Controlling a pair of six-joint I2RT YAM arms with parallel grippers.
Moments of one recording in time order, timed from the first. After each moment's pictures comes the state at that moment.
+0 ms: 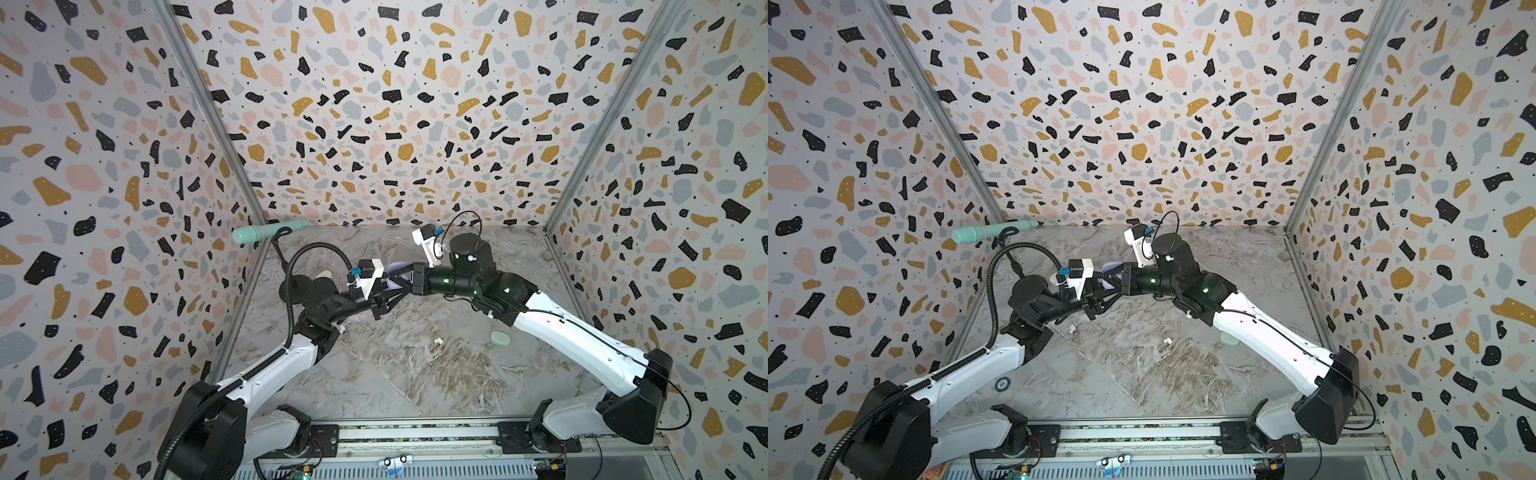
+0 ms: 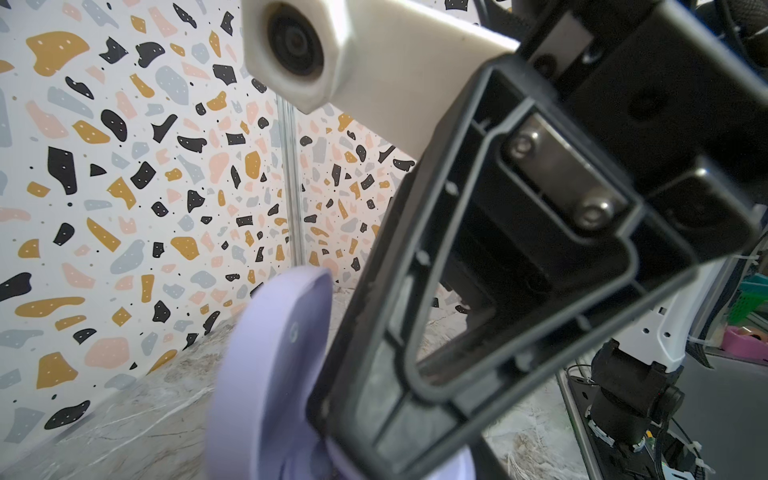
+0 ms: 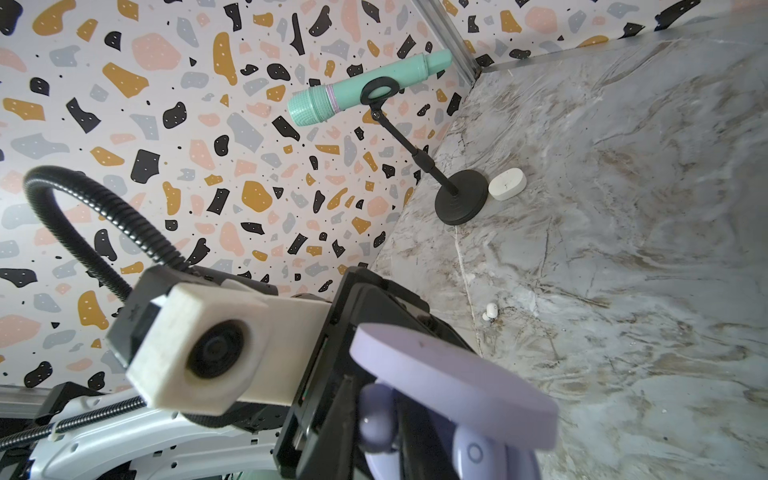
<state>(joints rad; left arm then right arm) -0.46 1.19 0.63 0.71 0.78 -0.12 0.85 1.41 1.40 -0.32 -0.37 0.70</state>
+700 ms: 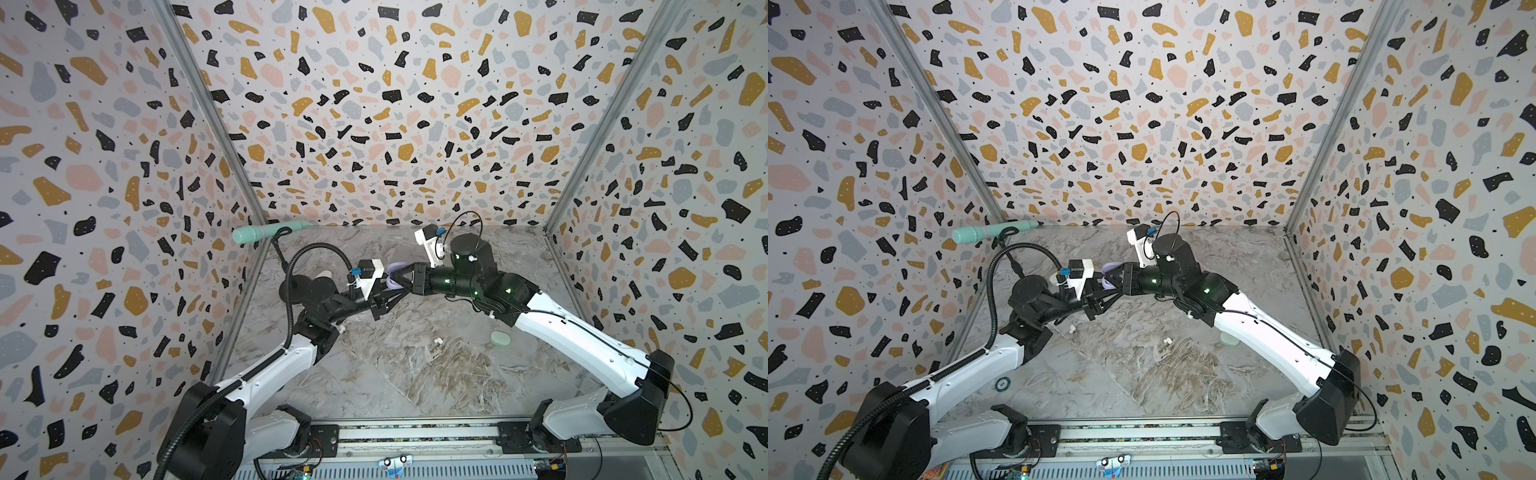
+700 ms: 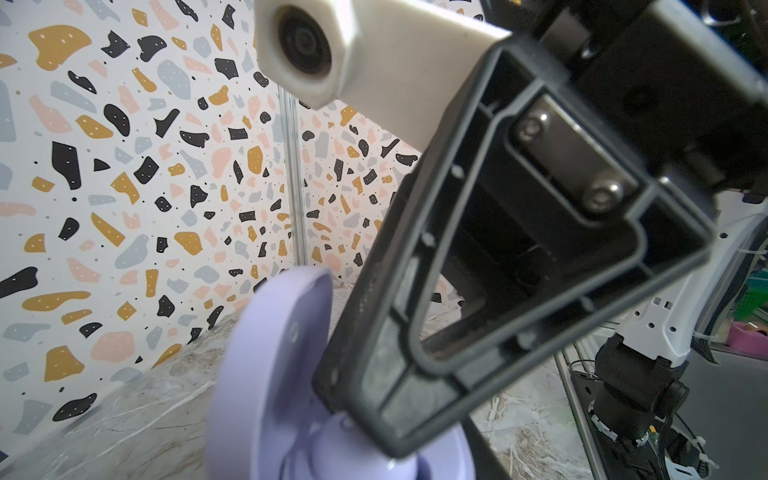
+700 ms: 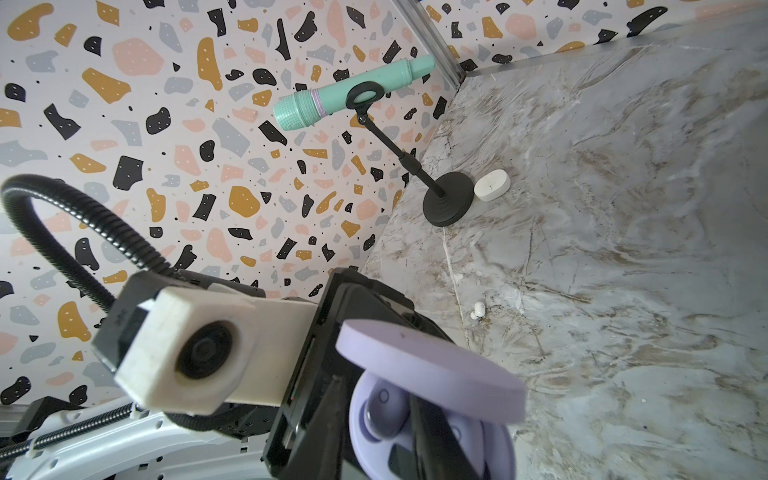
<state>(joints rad) -0.46 1.19 0.63 0.69 0.78 -0.11 0.85 1.40 1.40 -0.34 -0.35 0.70</state>
